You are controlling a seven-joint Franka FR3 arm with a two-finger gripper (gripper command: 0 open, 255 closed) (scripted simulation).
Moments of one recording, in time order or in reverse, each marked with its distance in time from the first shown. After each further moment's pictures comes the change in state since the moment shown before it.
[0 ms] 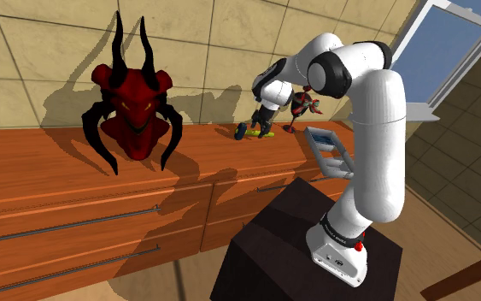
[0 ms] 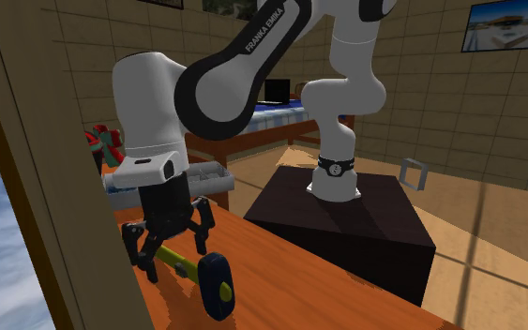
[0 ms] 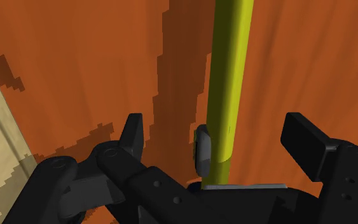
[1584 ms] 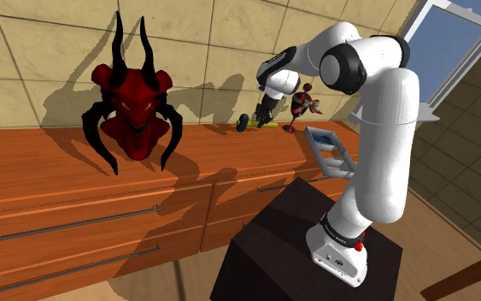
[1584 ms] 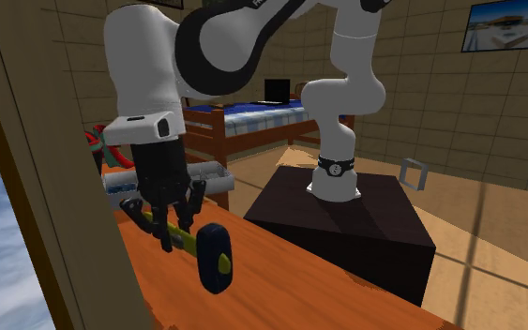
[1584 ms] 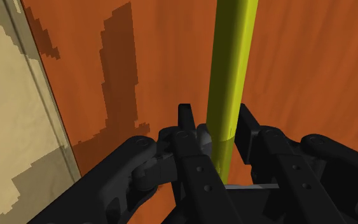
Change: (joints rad) arm 0.051 -0.103 -0.069 0.008 -0.102 -0.084 0.077
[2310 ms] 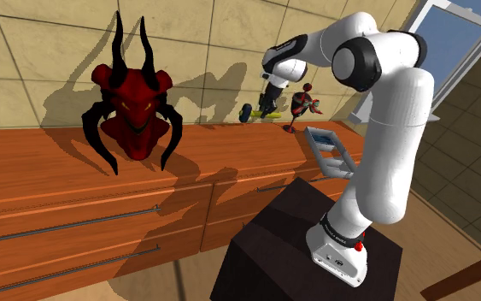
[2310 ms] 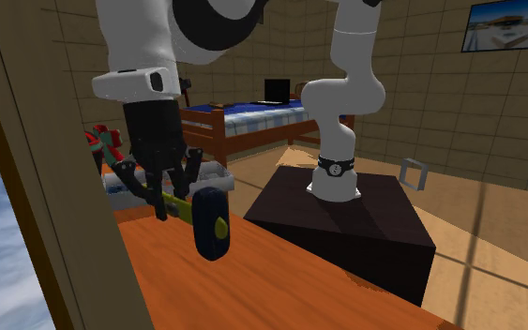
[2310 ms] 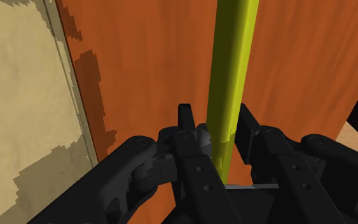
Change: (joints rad) arm 0.038 -0.090 -0.054 0.036 -0.096 -0.095 0.072
